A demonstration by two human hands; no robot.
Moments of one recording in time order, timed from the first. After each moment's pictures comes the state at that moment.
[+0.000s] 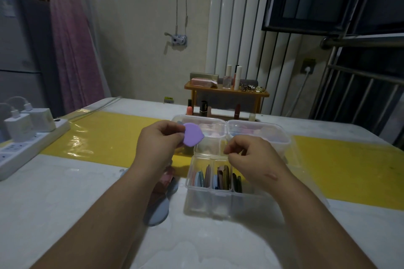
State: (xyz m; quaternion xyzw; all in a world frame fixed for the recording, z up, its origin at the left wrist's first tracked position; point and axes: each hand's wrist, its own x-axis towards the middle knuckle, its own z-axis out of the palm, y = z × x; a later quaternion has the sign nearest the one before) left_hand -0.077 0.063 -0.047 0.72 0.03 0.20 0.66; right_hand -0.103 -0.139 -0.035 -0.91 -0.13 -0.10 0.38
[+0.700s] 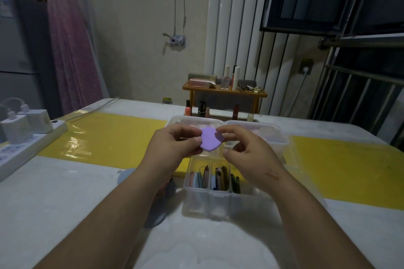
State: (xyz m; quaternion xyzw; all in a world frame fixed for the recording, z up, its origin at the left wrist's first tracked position) left_hand -0.087 0.047 -0.046 0.69 -0.08 0.11 0.71; right_hand -0.104 -0.138 -0.034 -0.87 -0.18 -0.12 0.45
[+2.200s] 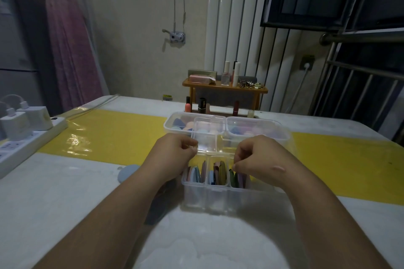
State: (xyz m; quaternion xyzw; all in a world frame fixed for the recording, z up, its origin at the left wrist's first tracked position) left_hand -0.074 0.053 -0.063 0.90 -0.06 0.11 0.42; right_hand -0.113 -0.148 -0.016 -0.96 -0.06 0.01 0.28
